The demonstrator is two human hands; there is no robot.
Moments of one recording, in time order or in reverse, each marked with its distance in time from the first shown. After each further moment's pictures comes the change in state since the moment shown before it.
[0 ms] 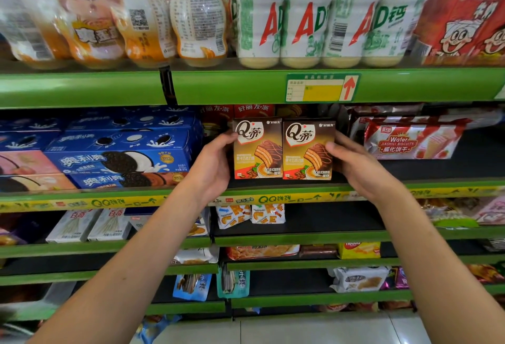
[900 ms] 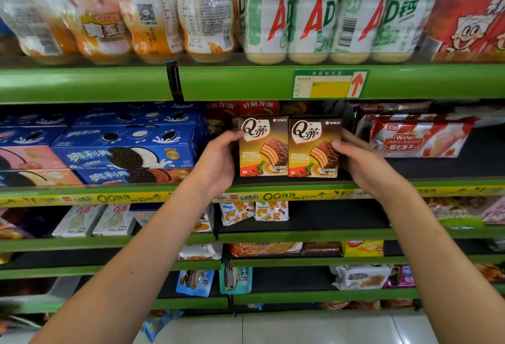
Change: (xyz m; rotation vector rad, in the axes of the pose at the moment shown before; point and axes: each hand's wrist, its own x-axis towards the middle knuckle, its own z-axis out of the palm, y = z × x) left_hand 0.001 0.000 -0.003 -0.008 -0.013 0.000; right_hand -0.003 -0.005 0.006 -0.009 0.028 -0.009
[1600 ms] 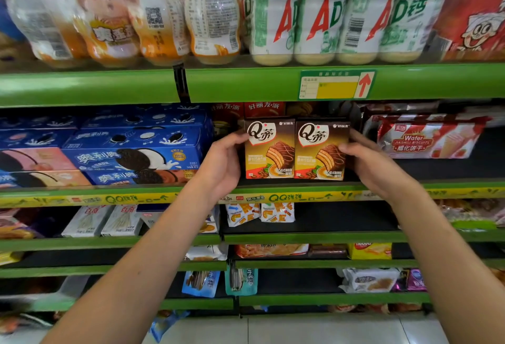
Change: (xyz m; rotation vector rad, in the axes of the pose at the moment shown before) left_hand 0.003 0.000 -0.004 -0.008 -0.034 0.032; right_hand 0.006 0.002 -0.004 -0.035 0.032 0.011
